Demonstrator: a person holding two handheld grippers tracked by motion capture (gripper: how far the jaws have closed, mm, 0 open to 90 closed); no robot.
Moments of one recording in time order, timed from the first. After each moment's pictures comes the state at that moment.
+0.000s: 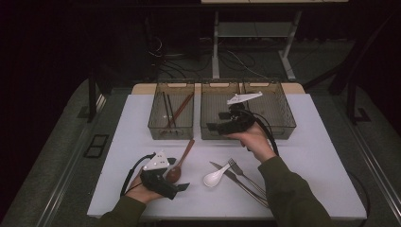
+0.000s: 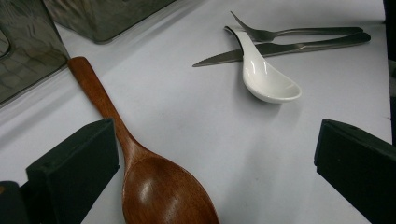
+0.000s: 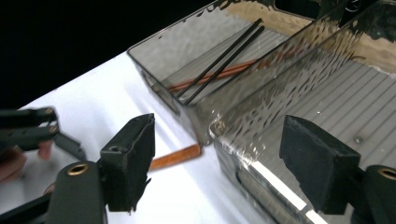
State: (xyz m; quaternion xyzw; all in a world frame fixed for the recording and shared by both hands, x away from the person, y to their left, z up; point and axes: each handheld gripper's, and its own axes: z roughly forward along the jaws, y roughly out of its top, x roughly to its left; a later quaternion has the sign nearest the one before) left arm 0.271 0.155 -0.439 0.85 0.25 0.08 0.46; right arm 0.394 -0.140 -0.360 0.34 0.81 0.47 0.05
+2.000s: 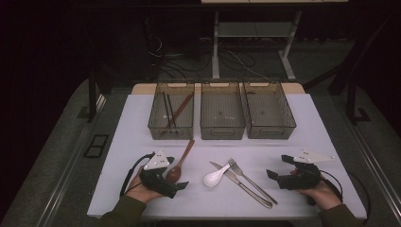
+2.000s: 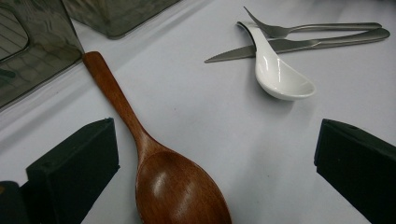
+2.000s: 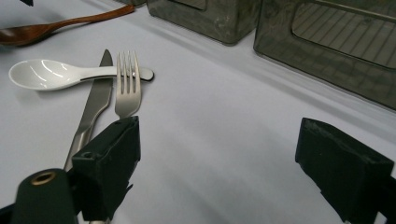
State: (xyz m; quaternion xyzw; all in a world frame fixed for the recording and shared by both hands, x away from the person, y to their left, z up) left arm 0.271 0.156 -0.438 0.85 0.26 0.09 0.45; right arm 0.257 -0.300 -0.438 0.40 0.79 0.44 0.15
